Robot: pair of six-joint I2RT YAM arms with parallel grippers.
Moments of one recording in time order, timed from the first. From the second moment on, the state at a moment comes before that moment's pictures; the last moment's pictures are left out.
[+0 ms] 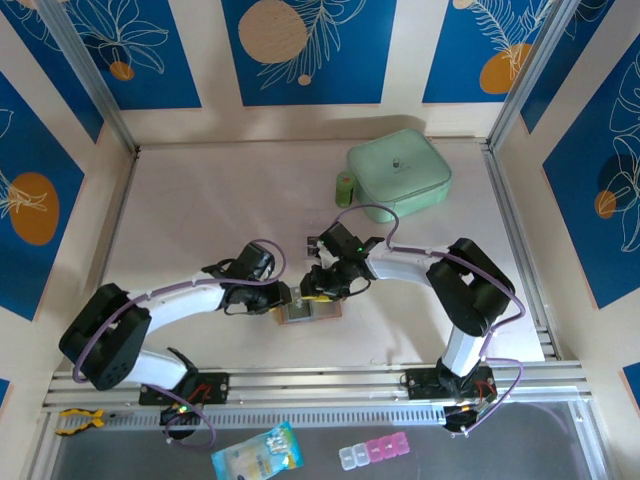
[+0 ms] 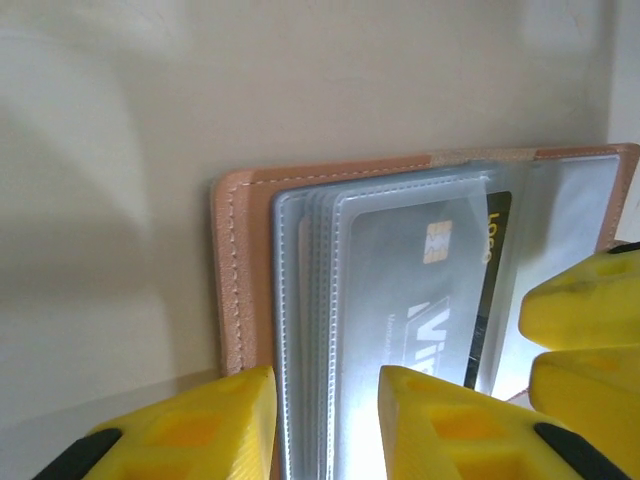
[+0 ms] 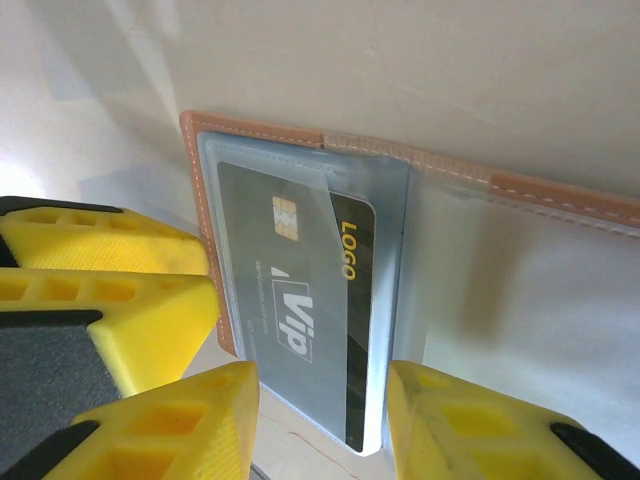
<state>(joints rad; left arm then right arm) -0.66 1.39 0.62 -0.33 0.28 -0.92 0.77 1.75 0.97 -0.36 -0.54 0.76</state>
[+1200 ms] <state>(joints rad) -0.67 1.46 0.67 -0.34 0.29 -0.91 0.77 1.75 0.97 -0.36 -0.54 0.76</state>
